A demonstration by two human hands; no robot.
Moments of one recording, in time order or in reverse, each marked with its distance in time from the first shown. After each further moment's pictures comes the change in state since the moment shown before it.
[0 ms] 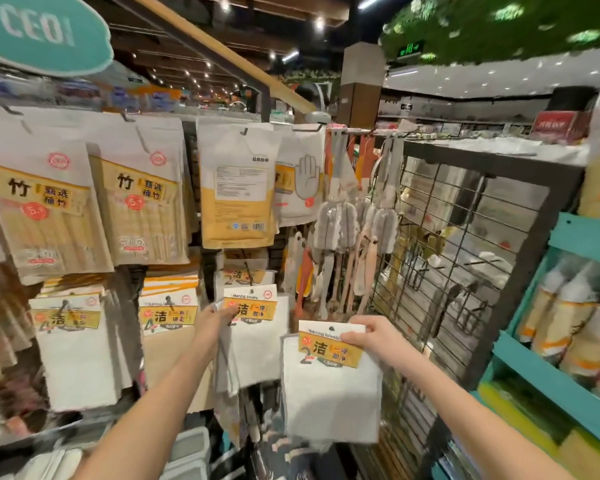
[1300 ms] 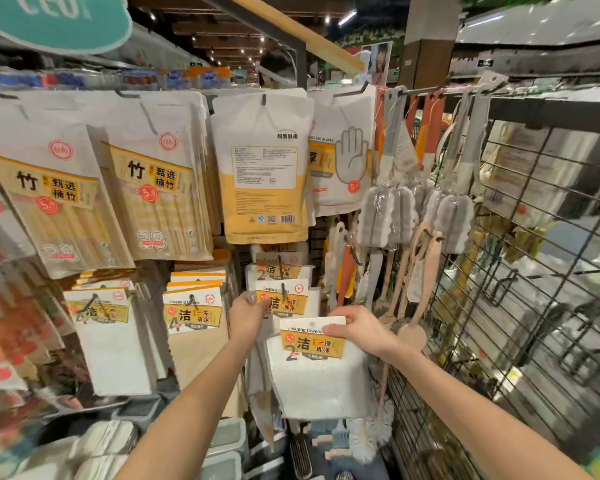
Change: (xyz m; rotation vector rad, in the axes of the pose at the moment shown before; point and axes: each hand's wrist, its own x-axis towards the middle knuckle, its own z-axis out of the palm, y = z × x) left_hand 0.060 -0.016 0.027 0.332 0.285 0.076; right_hand 0.132 0.000 0.057 0.036 -0.234 -0.170
